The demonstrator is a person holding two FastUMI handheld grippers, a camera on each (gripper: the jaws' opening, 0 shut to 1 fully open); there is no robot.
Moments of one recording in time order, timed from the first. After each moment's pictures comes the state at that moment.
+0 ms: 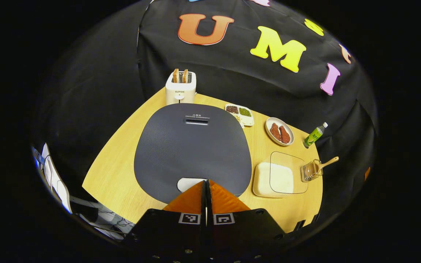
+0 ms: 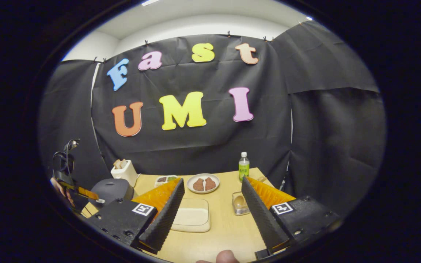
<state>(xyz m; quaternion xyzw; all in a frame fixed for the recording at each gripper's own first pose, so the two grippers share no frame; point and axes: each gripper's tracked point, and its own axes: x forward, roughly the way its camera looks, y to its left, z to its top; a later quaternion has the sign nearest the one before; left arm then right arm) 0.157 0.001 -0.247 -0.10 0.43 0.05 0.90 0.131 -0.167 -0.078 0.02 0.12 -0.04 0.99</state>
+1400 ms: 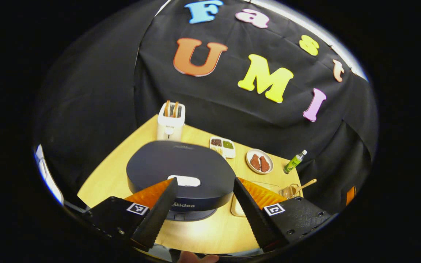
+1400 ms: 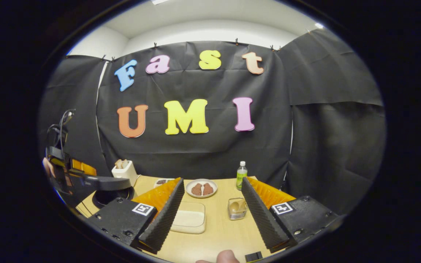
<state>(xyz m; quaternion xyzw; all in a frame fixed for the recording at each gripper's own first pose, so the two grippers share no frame) 0.179 -0.006 -0.125 -0.10 0.27 0.03 0.96 0.116 -0.163 -0.044 -0.01 0.09 -0.02 1.00</state>
